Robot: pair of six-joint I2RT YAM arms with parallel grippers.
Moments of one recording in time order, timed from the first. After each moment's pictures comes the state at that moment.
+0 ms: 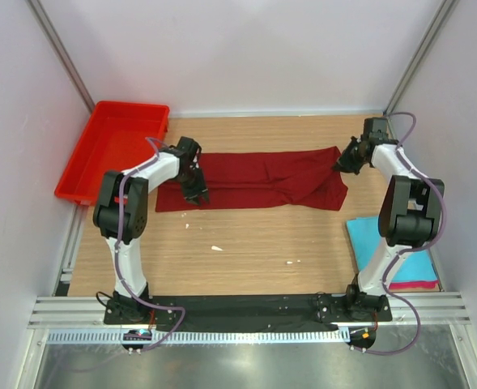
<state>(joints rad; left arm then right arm) -0.31 1.98 1.38 -0.70 0.18 -0.59 -0.14 1.86 1.35 -0.49 -0.24 0.52</state>
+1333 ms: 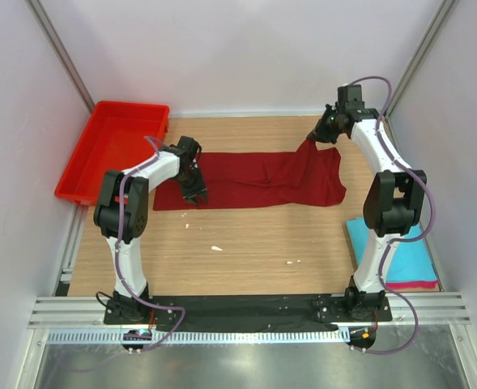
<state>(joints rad) -0.31 2.00 1.41 -0.74 0.13 -0.60 0.06 1.97 1.78 -0.65 -0.24 0.57</state>
